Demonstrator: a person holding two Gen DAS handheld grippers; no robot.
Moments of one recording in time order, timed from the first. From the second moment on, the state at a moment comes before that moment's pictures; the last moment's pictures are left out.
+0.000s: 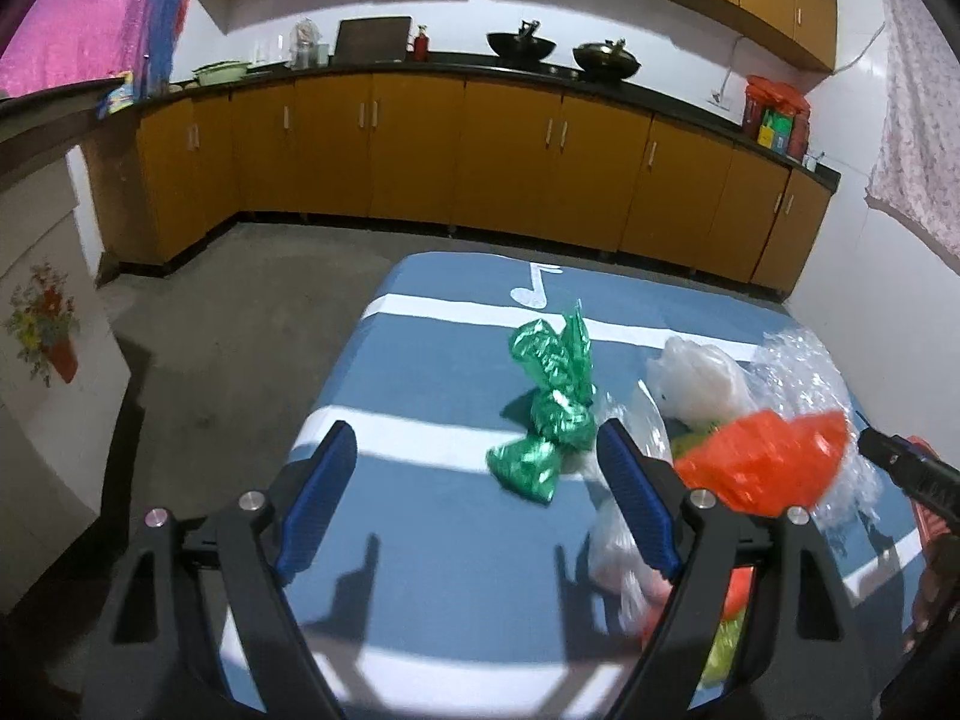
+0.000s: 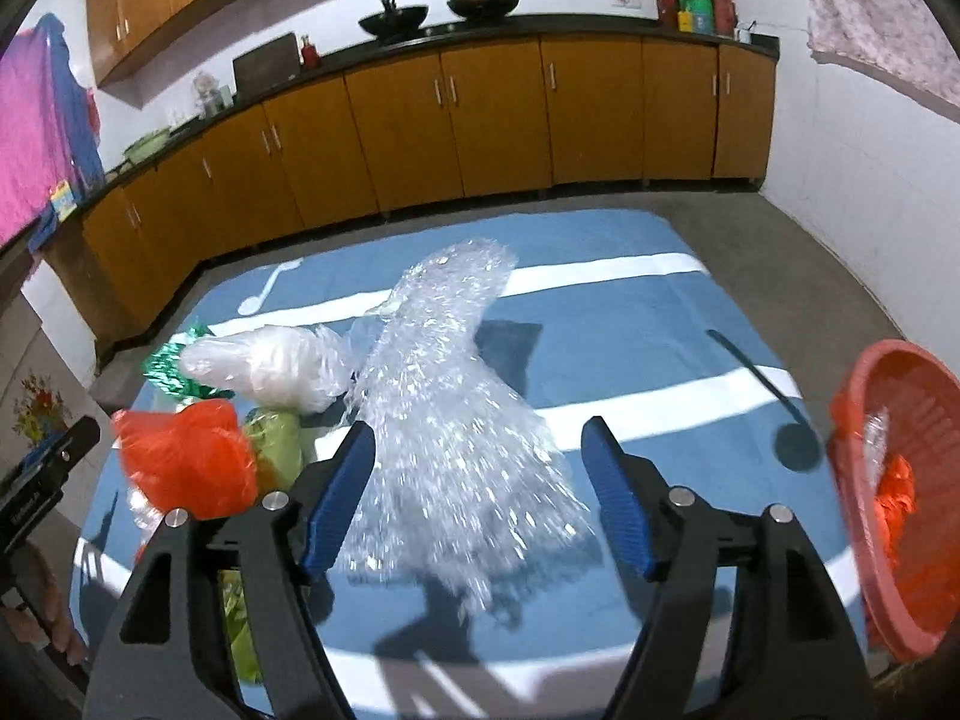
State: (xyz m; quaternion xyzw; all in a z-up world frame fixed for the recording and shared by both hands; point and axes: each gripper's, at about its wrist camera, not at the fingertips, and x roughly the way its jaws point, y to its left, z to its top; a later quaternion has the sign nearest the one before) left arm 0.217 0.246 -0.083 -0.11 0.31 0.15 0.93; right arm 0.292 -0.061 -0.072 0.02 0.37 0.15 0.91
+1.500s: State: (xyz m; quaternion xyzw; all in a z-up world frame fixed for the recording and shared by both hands) left arm 0.281 0.229 -0.103 -0.11 0.39 0.11 0.91; right arm 0.272 -0.112 -0.083 0.03 0.40 0.13 0.91
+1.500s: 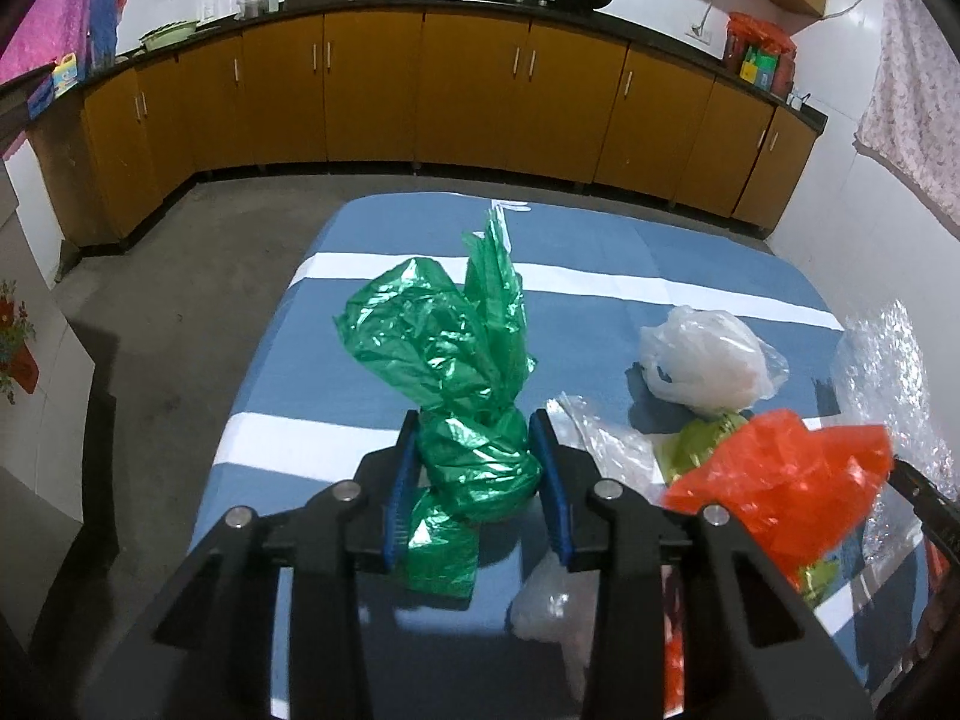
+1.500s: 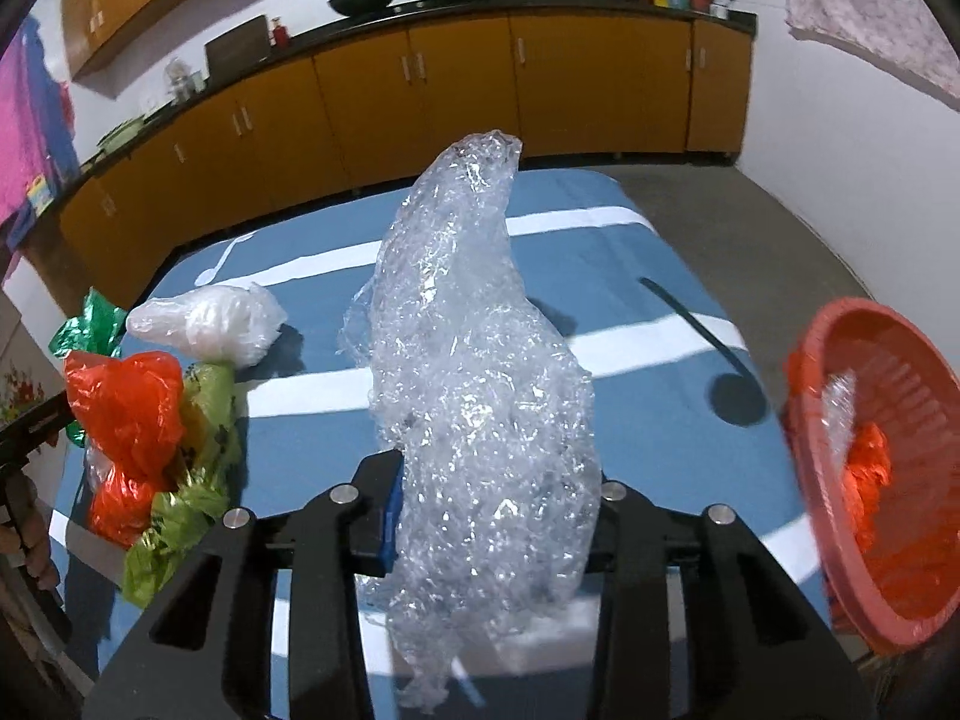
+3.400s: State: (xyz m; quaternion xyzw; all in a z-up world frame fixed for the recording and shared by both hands) left arm 0.253 -0.075 -0.037 0.02 0.32 -0.13 0.94; right arm 0.199 -0.313 -0.055 0.08 0.35 -0.05 0.93
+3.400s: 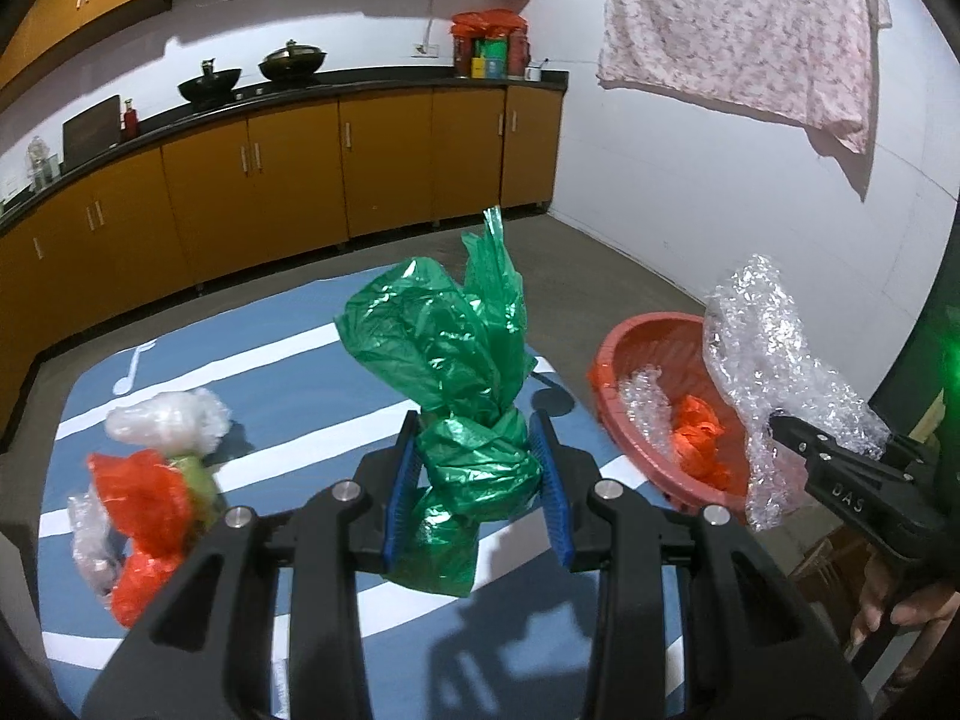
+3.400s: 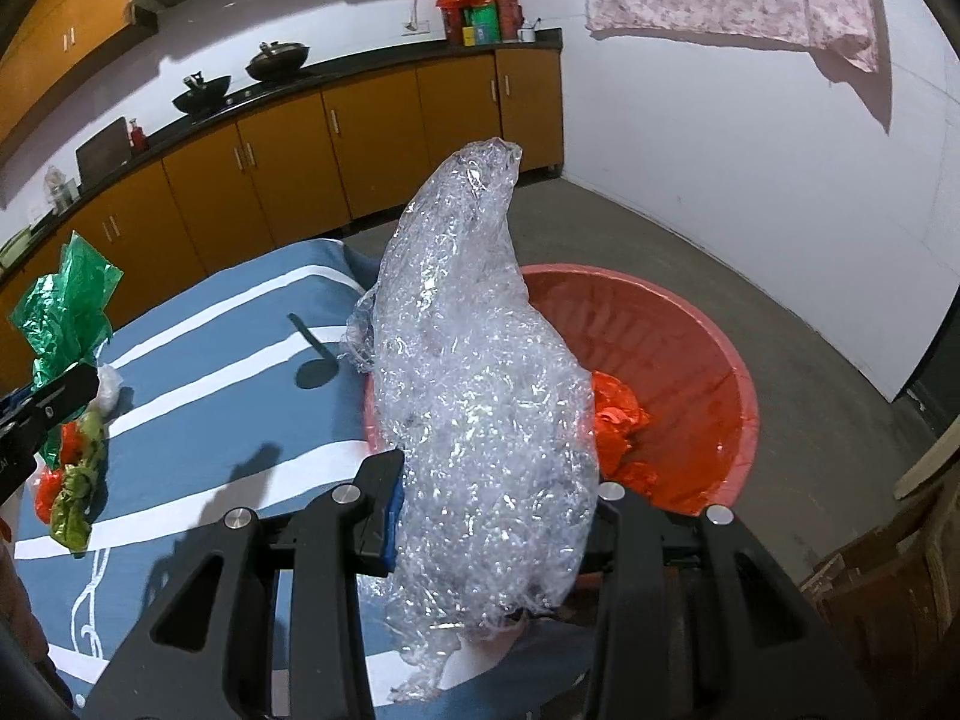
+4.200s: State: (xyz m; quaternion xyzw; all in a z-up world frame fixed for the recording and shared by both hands) left arm 0.293 -0.172 -0.072 0.04 0.35 -0.23 0.91; right arm 0.219 -0.374 -0.077 0.11 0.37 -0.11 0.92
